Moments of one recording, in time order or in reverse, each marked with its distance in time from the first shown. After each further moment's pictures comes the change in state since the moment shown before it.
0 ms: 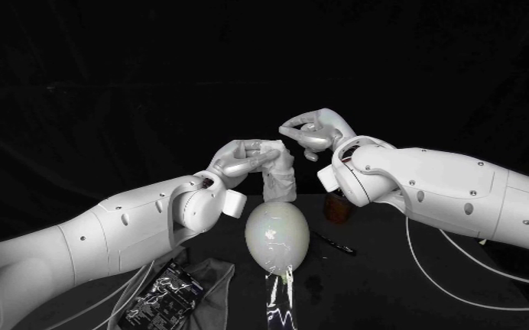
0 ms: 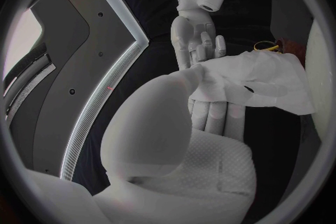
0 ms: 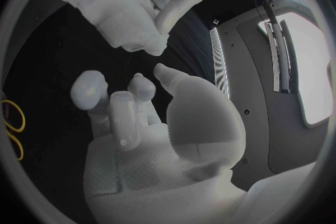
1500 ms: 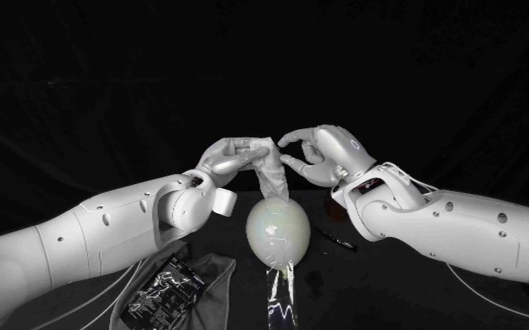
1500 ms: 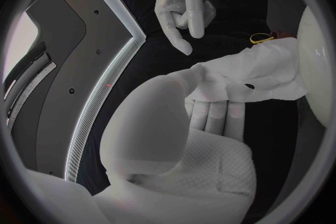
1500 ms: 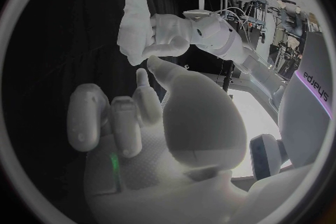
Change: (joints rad) left arm 0.000 -0.083 -0.005 0.086 0.016 -0.063 -0.009; left_hand -0.050 0.013 0.046 -0.068 -0.001 -0.015 0.014 -0.012 -0.006 0.010 0.004 -0.015 0.001 0.004 0.004 -0.004 0.020 -0.005 -0.008 -0.007 0.040 0.021; right arm -0.108 -0.113 -0.016 0.161 -0.862 -0.258 0.044; right_hand 0.142 -0.039 0.020 -0.097 0.000 0.123 -0.037 0.012 -0.027 0.206 -0.037 0.342 0.119 0.022 -0.026 0.131 0.000 -0.025 0.200 -0.012 0.328 0.000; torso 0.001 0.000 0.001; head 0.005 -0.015
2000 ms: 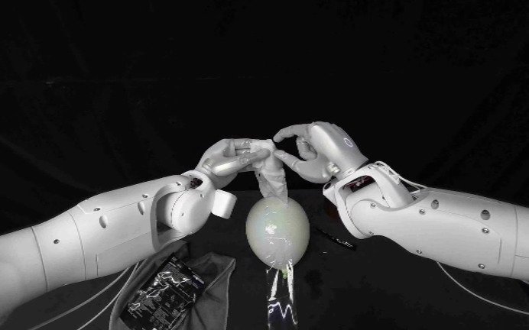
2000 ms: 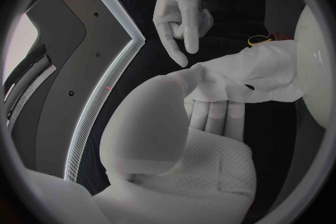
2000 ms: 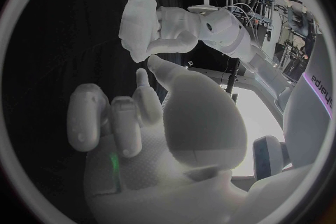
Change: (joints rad) left arm -0.001 -0.012 -0.004 0.023 -0.022 -0.003 -0.005; left_hand -0.011 -0.003 0.003 -0.008 -0.001 0.004 -0.004 -0.003 0.002 0.002 -0.002 -0.004 0.000 0.008 -0.004 0.000 0.006 -0.001 -0.004 -0.004 0.006 0.003; right arm -0.002 0.051 0.000 -0.029 -0.001 -0.039 -0.054; right_hand -0.004 -0.004 -0.003 0.003 0.000 0.000 0.000 -0.004 -0.004 0.000 0.000 0.000 -0.001 0.000 0.000 -0.002 0.001 0.000 0.000 0.000 0.000 0.001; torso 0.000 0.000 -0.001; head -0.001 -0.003
